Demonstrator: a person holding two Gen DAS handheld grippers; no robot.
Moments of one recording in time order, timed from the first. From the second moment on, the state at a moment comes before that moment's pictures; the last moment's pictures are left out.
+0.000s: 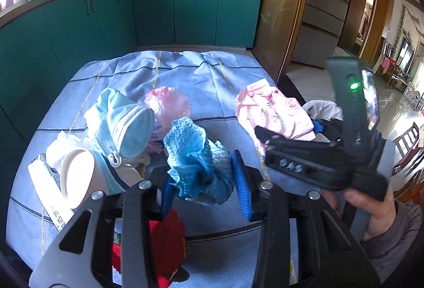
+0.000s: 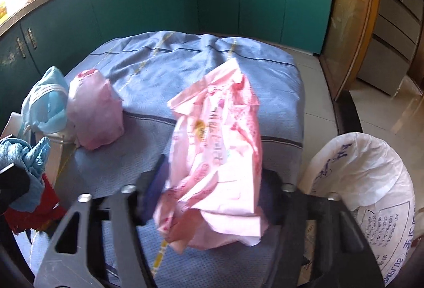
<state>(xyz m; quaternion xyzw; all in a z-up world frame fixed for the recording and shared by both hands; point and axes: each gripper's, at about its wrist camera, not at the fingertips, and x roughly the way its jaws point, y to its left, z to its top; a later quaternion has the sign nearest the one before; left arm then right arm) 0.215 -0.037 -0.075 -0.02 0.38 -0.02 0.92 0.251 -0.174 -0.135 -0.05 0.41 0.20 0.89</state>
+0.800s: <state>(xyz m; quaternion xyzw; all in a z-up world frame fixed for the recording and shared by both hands) 0.180 -0.040 -0.050 -0.01 0.33 -0.02 0.94 0.199 -0.372 -0.117 0.08 0.38 -0.02 0.92</state>
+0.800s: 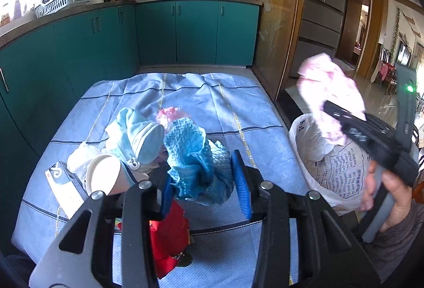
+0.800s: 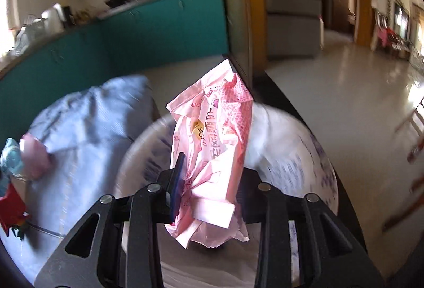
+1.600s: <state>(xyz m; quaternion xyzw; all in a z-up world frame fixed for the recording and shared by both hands) 0.227 -0.190 -0.062 0.02 0.34 -0.25 0.91 0.130 -0.473 -0.083 0.26 0.21 -0.27 0.90</state>
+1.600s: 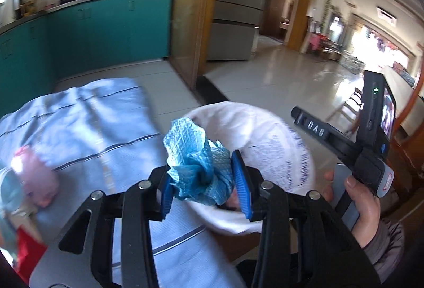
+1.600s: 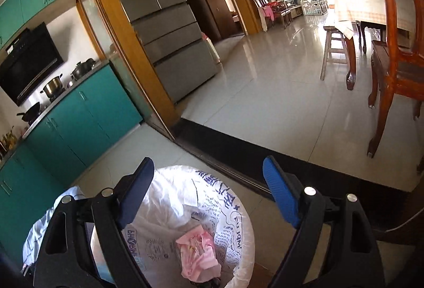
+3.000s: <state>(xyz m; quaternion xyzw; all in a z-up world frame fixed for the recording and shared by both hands) 0.132 0.121 -0.076 -0.02 0.37 0.18 0.91 0.210 -0.128 -0.104 -0.02 0.38 0.31 0.87</state>
